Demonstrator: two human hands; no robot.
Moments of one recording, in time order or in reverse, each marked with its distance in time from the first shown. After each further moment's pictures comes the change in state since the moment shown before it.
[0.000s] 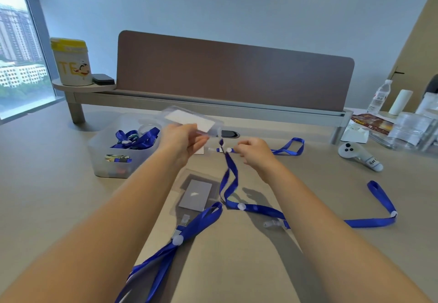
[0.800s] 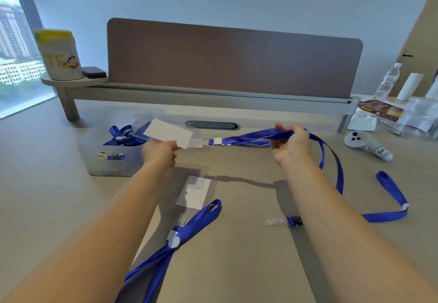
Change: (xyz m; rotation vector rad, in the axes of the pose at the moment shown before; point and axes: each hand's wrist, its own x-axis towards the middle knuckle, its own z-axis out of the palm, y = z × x) left_hand 0.039 -0.036 -0.027 0.194 0.315 -0.037; right_hand 0.034 0.027 -0.039 1.332 0.420 0.266
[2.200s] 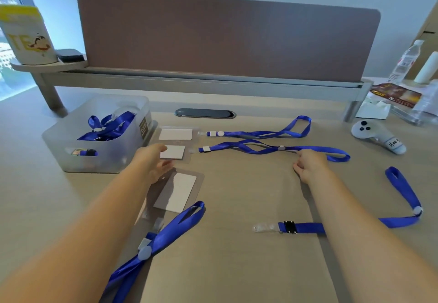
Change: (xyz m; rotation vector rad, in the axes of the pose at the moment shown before) left_hand 0.034 -0.030 0.024 -0.050 -0.036 -0.231; right_hand 0.084 -0.014 -0.070 -0.680 0.304 0.037
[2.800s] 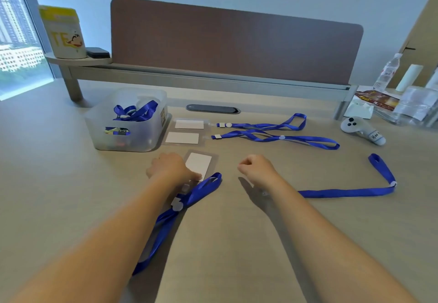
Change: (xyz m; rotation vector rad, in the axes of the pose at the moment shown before) left_hand -0.042 -0.045 -0.043 1.453 0.052 0.412; right_hand -0.123 0.072 0.028 -0.973 -0.446 -0.478
